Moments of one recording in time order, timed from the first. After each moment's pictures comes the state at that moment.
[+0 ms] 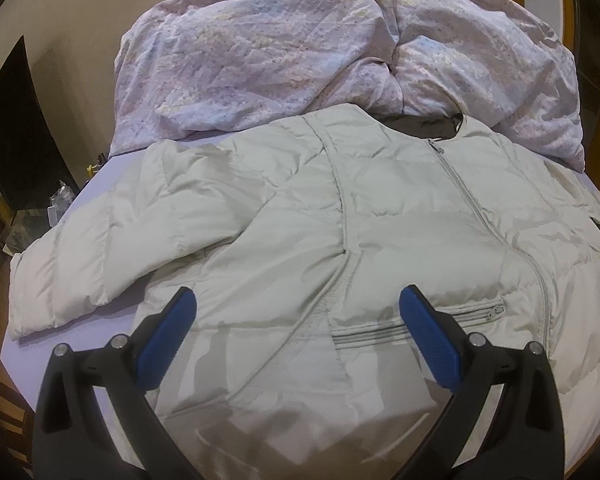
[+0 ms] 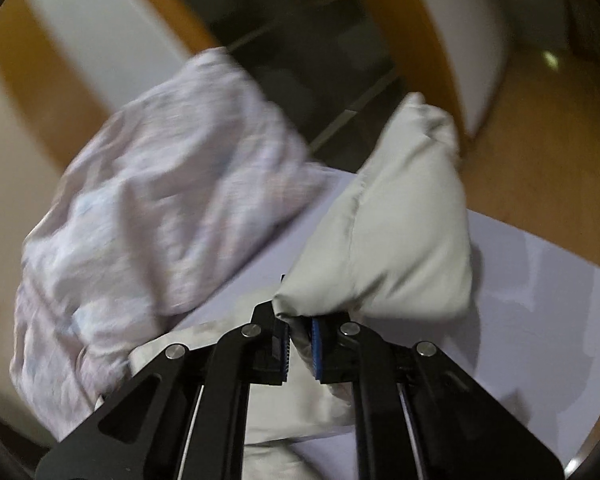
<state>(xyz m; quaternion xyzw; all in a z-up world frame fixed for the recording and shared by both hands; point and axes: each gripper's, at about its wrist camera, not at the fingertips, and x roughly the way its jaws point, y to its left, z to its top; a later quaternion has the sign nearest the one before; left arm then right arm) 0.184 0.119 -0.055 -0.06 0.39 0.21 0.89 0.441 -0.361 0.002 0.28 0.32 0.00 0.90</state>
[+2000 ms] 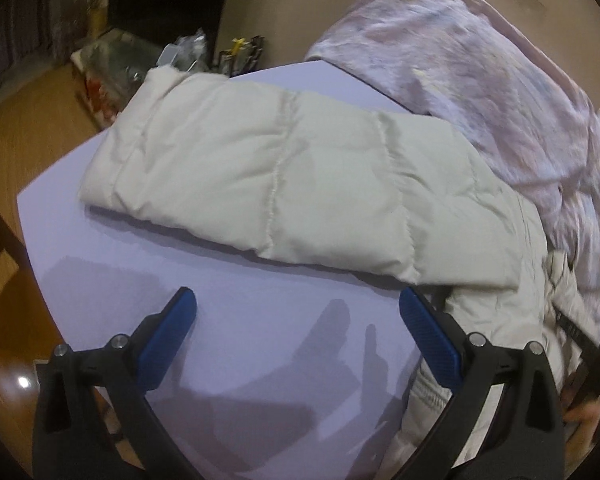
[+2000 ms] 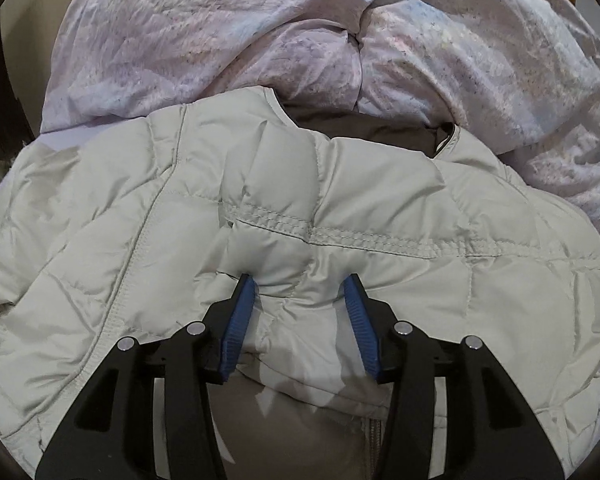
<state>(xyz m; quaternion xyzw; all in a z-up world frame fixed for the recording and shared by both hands) 0.044 0.323 -0.094 -0.35 0.35 0.36 0.79 0.375 0.085 -0.068 -0.15 0.43 0.24 0.86</state>
